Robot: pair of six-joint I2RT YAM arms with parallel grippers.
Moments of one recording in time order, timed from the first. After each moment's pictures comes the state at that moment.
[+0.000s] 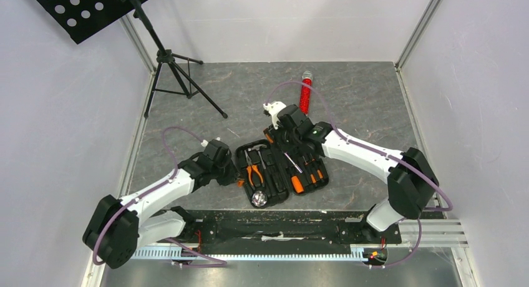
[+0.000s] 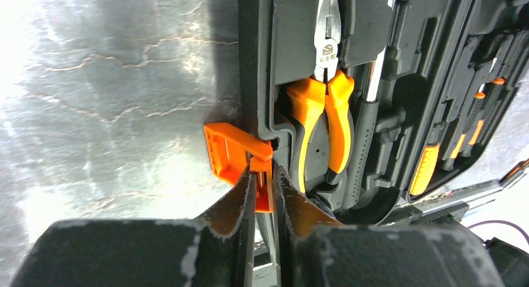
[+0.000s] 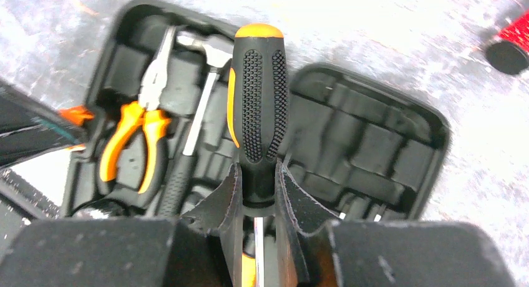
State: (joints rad) left arm -0.59 1.10 0.50 -0.36 0.07 -0.98; right arm 0.82 1.57 1.15 -0.38 0.03 0.09
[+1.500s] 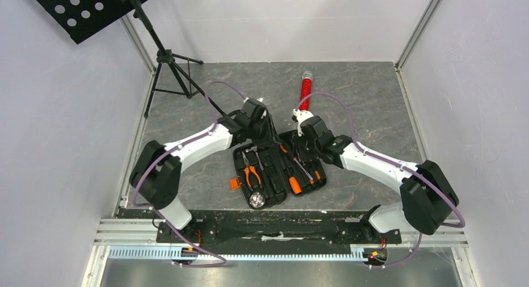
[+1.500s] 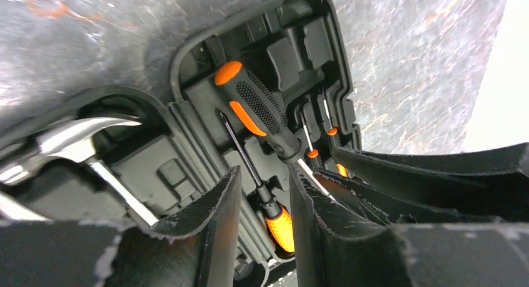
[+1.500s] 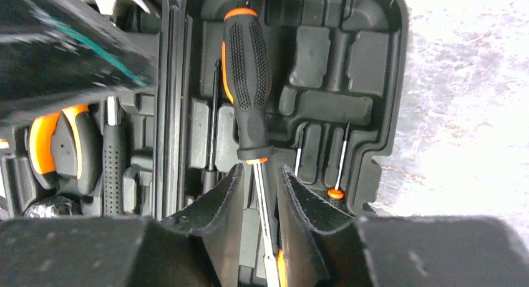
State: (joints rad) left arm -0.67 1.61 1.13 -0.34 0.13 -0.81; right arm 0.68 1.40 0.85 -0.28 0.05 0.28
